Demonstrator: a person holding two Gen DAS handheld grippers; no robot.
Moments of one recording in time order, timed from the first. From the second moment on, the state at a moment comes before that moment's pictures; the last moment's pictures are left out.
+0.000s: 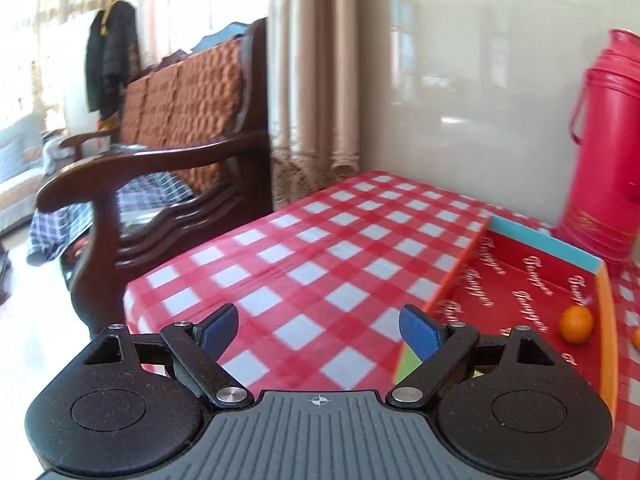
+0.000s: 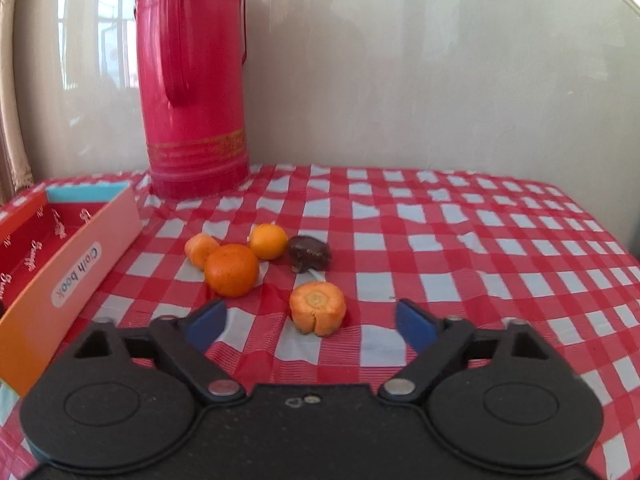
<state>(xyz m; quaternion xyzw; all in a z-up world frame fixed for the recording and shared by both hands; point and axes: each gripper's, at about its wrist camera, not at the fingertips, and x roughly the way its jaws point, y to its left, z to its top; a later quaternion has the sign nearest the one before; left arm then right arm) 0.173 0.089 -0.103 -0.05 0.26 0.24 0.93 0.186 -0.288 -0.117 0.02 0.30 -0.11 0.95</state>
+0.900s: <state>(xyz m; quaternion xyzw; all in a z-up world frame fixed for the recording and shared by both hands) 0.169 0.137 -0.119 -0.07 0.28 0.29 0.91 0.201 -0.262 -0.114 -0.03 0.28 -0.12 0.95</state>
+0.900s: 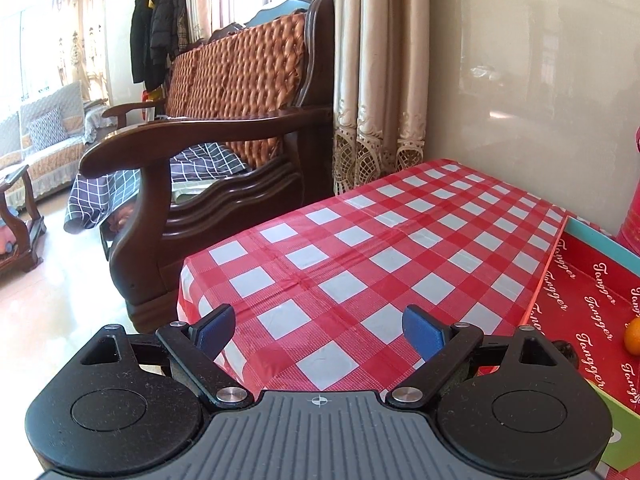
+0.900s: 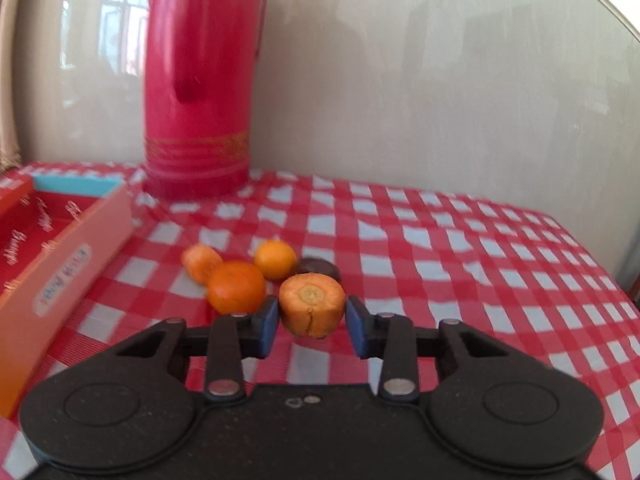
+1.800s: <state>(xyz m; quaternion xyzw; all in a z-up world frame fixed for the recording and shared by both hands) 0.165 0.150 -0.120 -0.08 0.29 0.30 0.91 0.181 -0.123 -0.091 -0.06 0.25 0.17 0.95</state>
